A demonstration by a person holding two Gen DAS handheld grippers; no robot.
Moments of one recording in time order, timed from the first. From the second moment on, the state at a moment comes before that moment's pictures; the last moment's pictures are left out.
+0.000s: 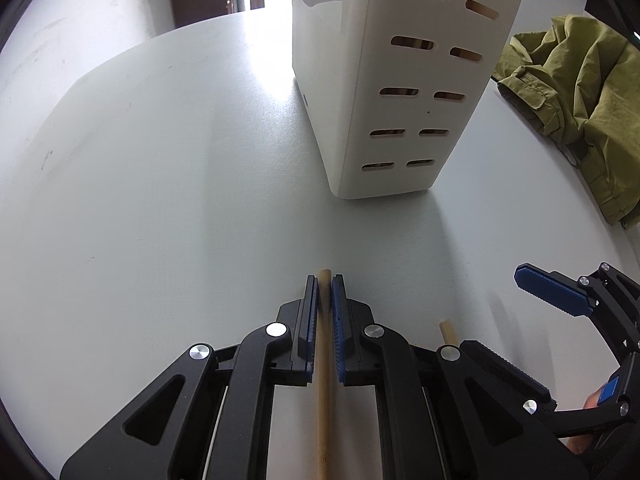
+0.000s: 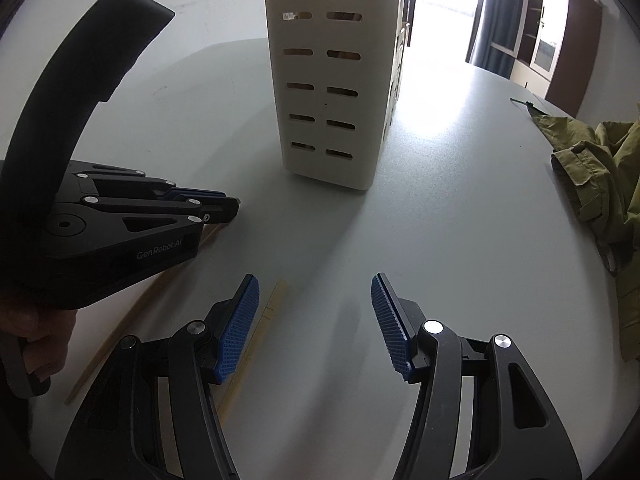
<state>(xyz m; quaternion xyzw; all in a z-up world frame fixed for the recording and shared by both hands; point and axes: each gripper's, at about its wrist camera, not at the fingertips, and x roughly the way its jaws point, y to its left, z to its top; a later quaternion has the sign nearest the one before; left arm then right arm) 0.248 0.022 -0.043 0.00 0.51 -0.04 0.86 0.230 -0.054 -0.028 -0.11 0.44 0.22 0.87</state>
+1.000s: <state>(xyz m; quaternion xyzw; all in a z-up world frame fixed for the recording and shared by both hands) 0.236 0.021 -0.027 0.00 0.48 -0.05 0.88 0.228 -0.057 -0.032 -0.08 0.46 0.24 0.85</state>
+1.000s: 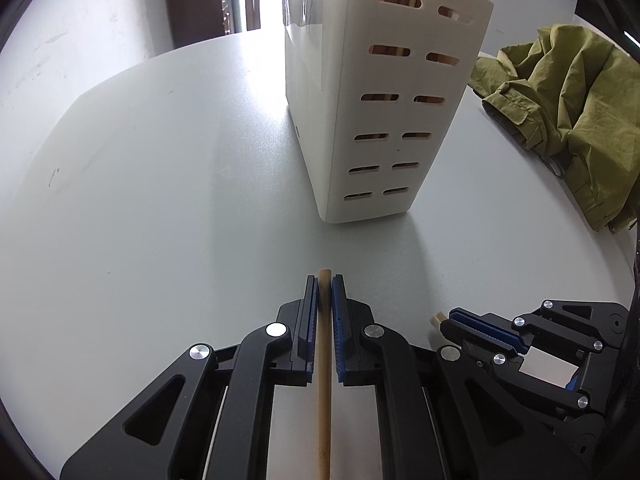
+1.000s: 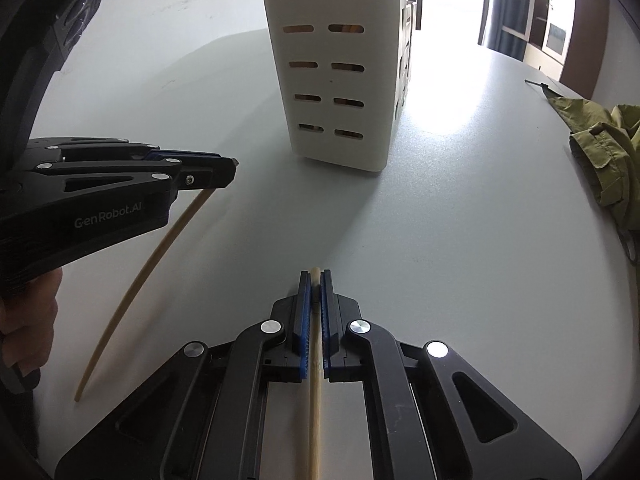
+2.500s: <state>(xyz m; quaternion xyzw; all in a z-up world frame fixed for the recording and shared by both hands) 0.143 0.001 0.176 0.01 0.12 -0.06 0.99 0.237 -0.122 0.159 0.10 0.06 0.33 0.94</state>
